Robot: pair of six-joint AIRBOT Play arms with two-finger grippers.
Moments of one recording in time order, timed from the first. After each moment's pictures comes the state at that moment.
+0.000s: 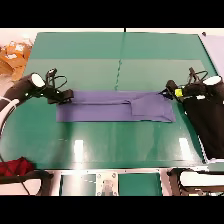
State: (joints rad) left arm -0.07 -1.49 1.12 1.15 -0.91 -1.57; right arm -0.26 -1.52 1.12 -0.85 0.97 1.49
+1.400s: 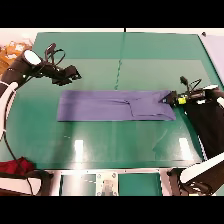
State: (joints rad) left arm -0.07 -1.57 1.43 1.00 -1.01 -1.54; right arm -0.45 -1.89 1.32 -0.73 1.42 0.92
